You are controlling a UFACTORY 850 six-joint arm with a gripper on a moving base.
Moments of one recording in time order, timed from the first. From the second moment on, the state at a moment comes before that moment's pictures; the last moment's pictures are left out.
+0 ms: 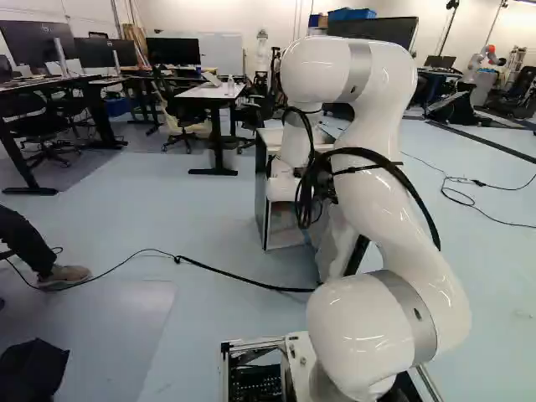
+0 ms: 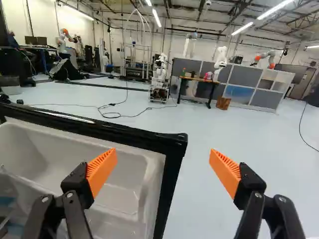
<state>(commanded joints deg) 3.5 -39.2 -48.7 95.4 86.4 -15.0</state>
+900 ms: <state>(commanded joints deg) -8.5 -43.8 -59.8 99.8 85.9 -15.0</state>
